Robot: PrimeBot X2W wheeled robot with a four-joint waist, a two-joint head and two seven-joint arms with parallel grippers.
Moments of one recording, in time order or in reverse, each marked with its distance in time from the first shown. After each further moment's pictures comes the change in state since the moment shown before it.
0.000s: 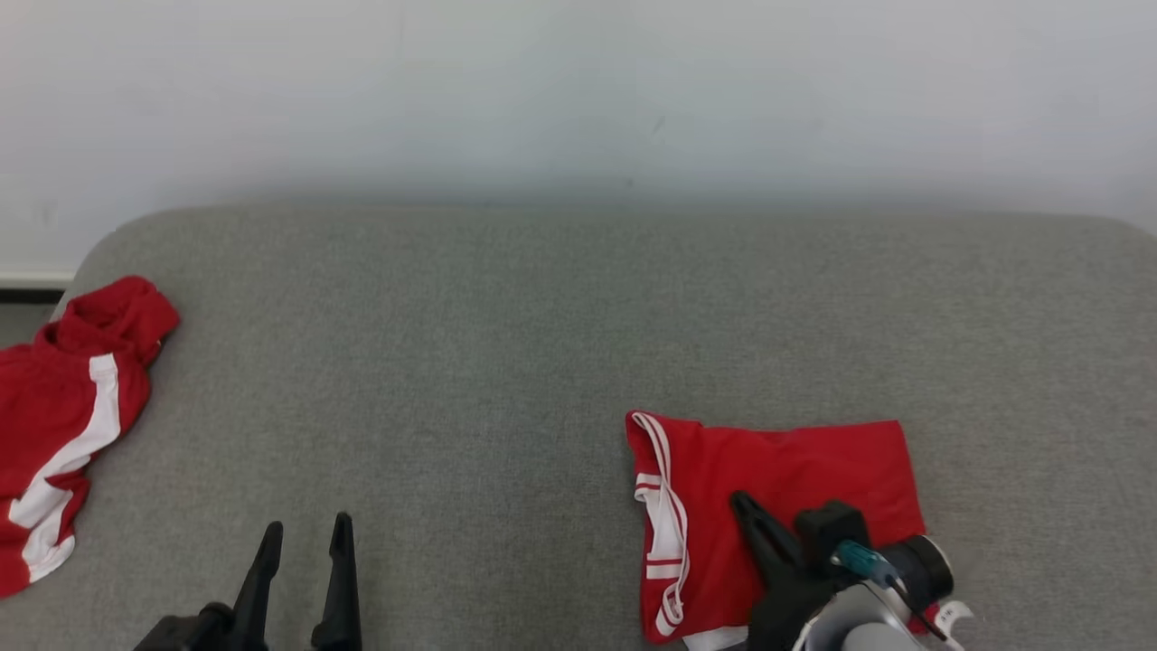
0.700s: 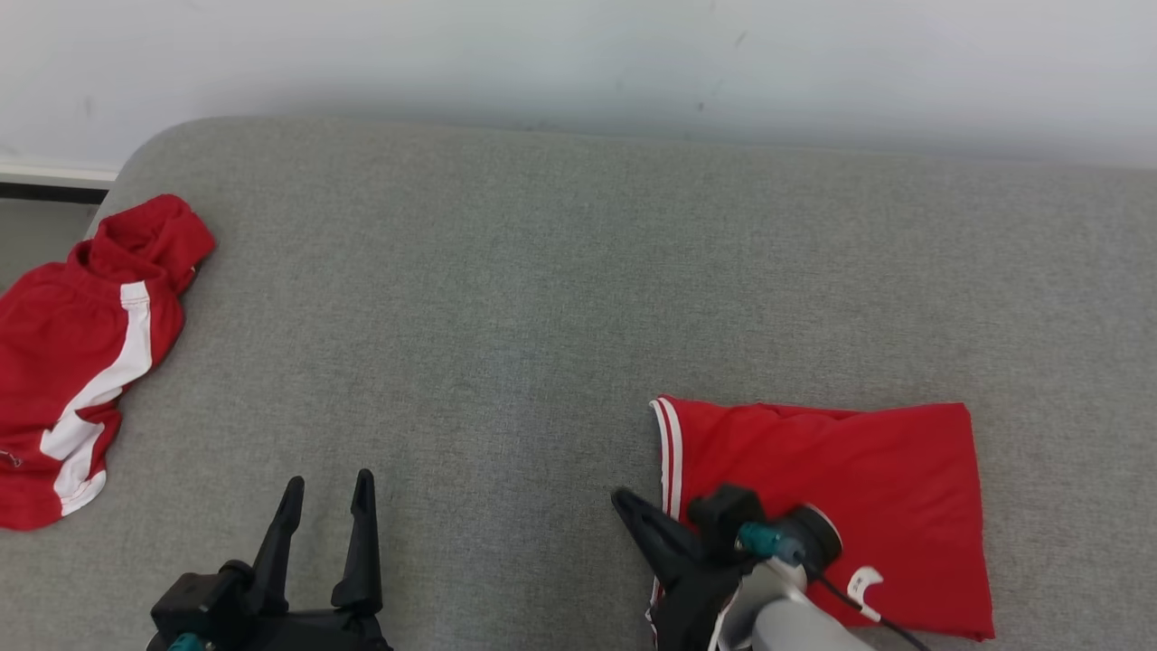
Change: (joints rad) left arm -0.085 0.000 -0.056 0.000 -0.019 0.022 0.000; right arm -0.148 0.024 0.389 0.077 0.257 0.000 0.002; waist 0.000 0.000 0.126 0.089
